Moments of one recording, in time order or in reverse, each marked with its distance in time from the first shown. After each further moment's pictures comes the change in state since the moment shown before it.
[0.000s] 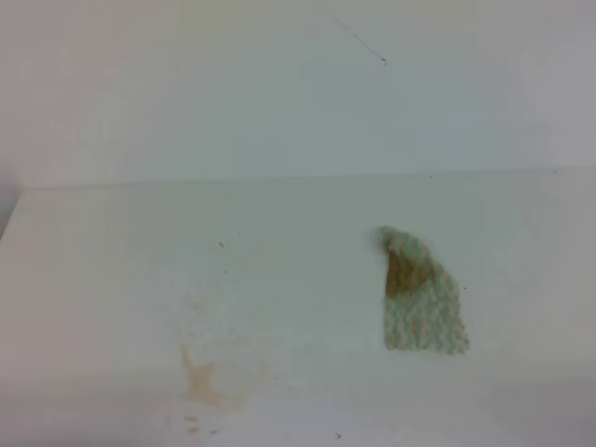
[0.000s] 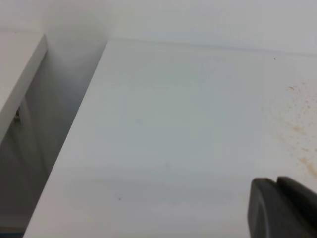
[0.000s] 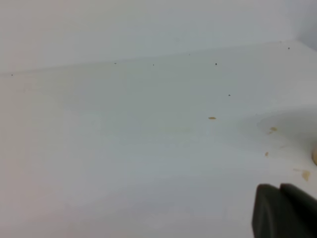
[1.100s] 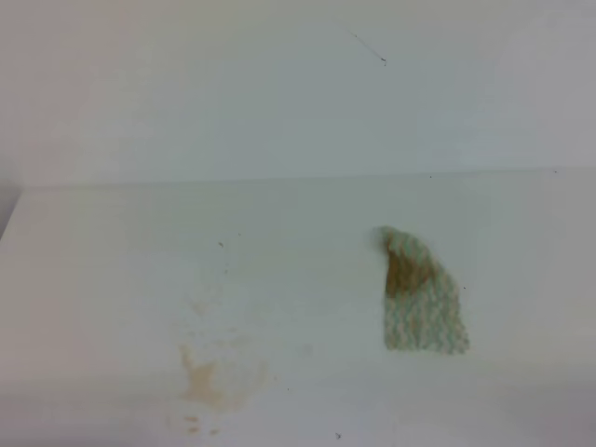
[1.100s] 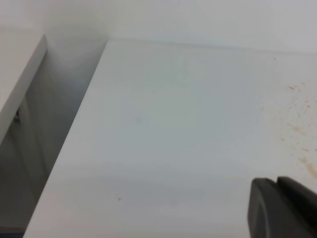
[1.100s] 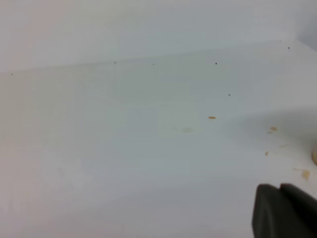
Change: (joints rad) left arm 0.000 0.003 -0.021 0.000 0.009 0.000; right arm 0.000 -0.001 0.002 -0.001 -0.005 -0.002
